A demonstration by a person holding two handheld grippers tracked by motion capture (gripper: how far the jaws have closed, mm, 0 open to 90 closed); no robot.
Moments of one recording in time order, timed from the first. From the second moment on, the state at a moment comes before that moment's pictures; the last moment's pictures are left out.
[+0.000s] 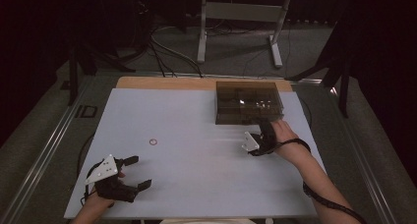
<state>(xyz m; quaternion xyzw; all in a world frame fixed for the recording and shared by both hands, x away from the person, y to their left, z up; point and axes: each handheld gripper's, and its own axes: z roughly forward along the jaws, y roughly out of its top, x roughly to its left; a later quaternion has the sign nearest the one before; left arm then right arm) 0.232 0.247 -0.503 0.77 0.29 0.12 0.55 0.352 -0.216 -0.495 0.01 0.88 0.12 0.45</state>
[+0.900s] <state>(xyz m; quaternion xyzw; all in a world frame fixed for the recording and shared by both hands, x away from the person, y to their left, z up) 0.232 0.246 -0.503 0.77 0.29 0.13 0.55 0.370 -0.273 -0.459 0.07 0.93 0.23 0.28</state>
